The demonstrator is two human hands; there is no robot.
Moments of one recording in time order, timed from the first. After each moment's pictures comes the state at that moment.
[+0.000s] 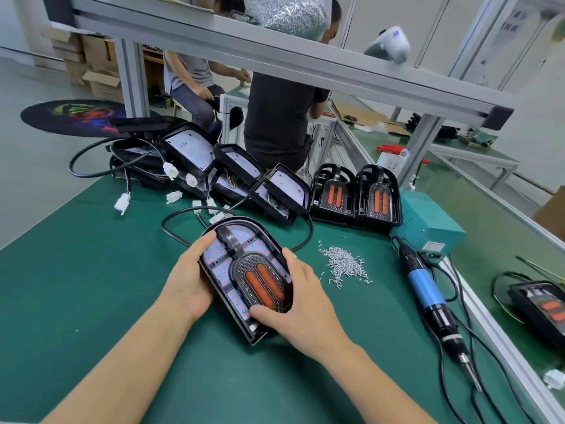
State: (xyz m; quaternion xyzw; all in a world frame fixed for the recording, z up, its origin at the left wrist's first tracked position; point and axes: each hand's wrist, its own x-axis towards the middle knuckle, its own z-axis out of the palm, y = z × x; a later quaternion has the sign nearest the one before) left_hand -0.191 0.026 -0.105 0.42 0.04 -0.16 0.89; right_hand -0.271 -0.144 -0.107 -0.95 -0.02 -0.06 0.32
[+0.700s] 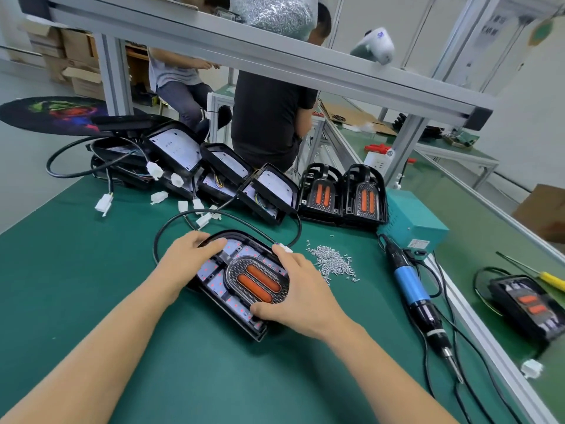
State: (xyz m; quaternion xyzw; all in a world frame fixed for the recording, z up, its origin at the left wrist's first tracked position) left_hand -0.155 0.036 -0.116 0.80 -0.01 -0.06 0.60; right_hand -0.259 -0.160 -0.086 -0.97 -0.03 -0.02 0.24
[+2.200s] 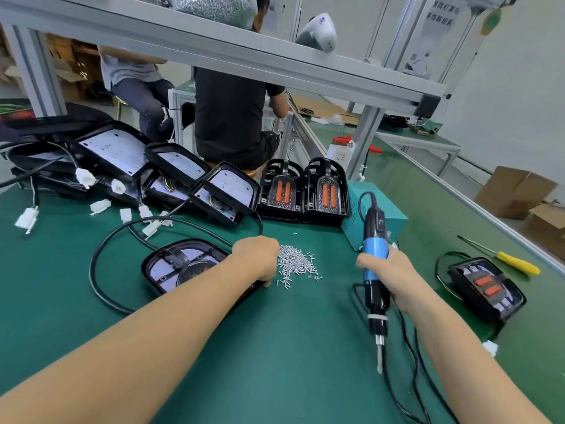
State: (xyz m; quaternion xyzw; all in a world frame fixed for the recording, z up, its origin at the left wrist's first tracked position) left_hand -0.155 -0.146 -0.073 0.95 -0.28 -0.14 0.02; right_hand -0.273 -0.344 -0.061 -0.78 0.31 -0.11 0.53
